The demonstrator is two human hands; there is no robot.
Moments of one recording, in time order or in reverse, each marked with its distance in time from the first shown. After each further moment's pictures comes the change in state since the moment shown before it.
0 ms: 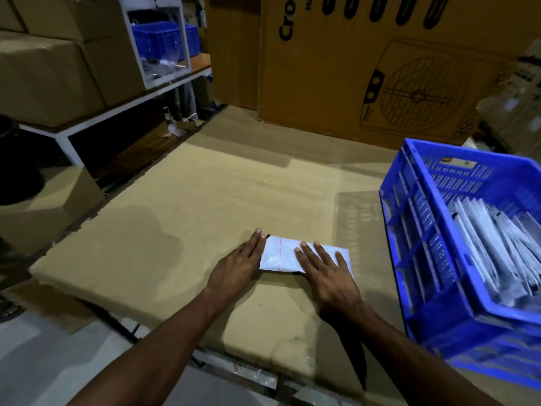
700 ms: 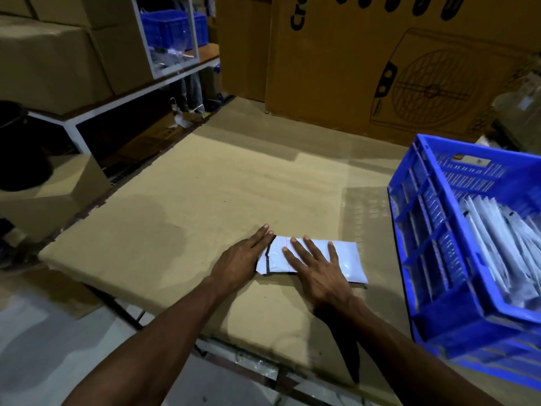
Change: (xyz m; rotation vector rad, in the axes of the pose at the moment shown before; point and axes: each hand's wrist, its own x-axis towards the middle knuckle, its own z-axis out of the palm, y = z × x) left_hand 0.000 -0.014 0.008 -0.234 0.009 -0.022; right_hand 0.012 -0.021 0.004 -0.011 0.023 -0.133
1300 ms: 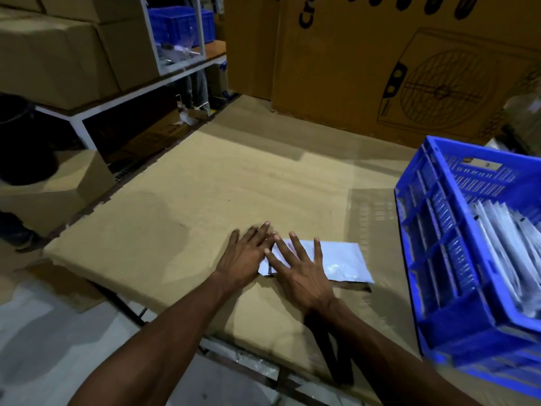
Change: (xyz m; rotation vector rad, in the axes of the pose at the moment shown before) left_hand 0.014 0.001 -0.001 0.382 -0.245 -0.088; right_hand 0.034 -0.034 0.014 -0.059 0.203 -0.097
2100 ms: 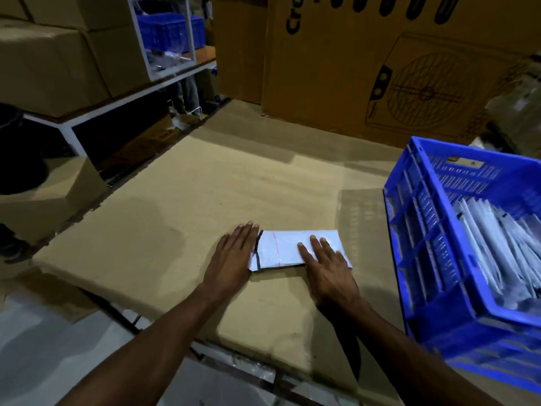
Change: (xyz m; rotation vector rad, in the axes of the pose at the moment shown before) left_hand -0.014 -0.003 0.012 -0.209 0.309 -0.065; right_hand -0.042 0.048 -0.023 0.105 -0.200 0.329
